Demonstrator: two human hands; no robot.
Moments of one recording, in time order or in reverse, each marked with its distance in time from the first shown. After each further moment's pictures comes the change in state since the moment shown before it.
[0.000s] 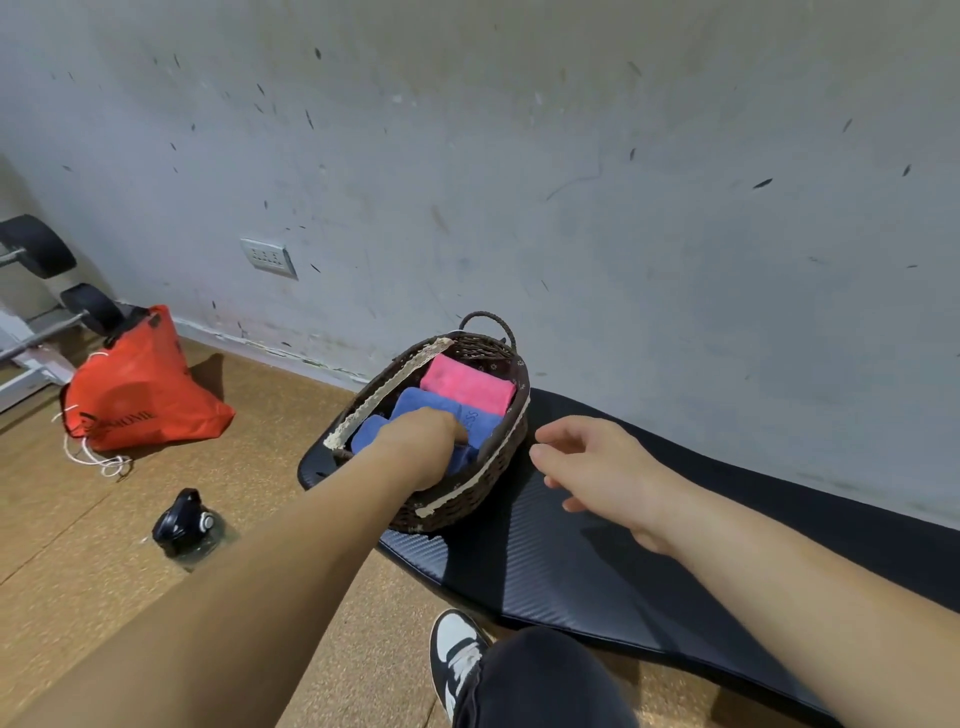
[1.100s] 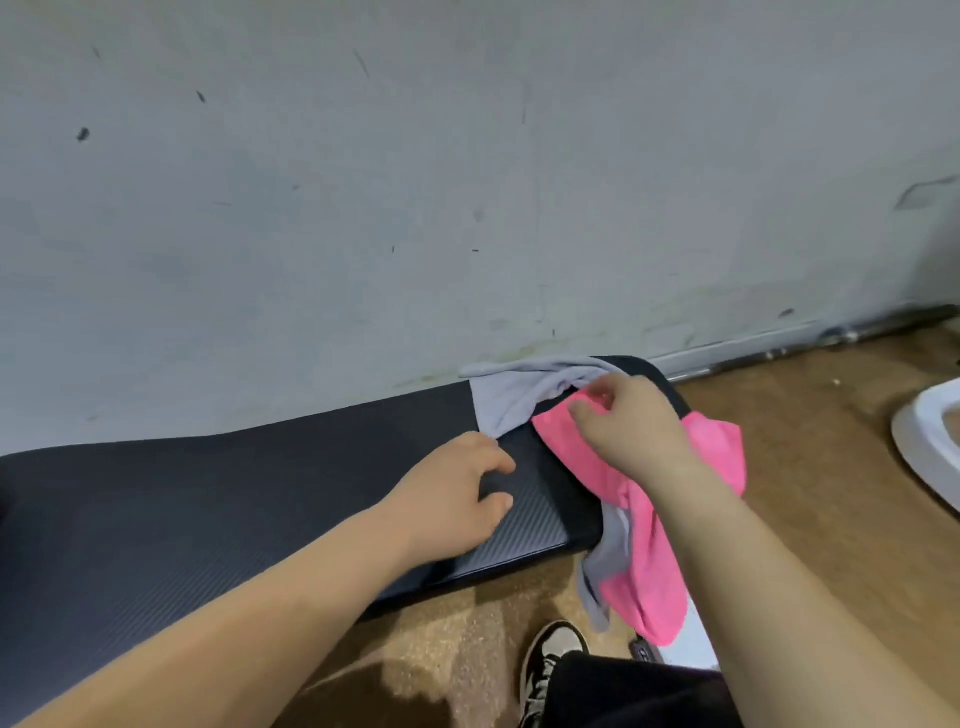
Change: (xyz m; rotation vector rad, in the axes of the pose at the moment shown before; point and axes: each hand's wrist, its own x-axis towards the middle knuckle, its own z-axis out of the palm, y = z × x) left_hand -0.065 0.549 0.079 -0.318 -0.054 0.842; right_hand -0.226 0.364 -0.358 -0.250 0.876 0.443
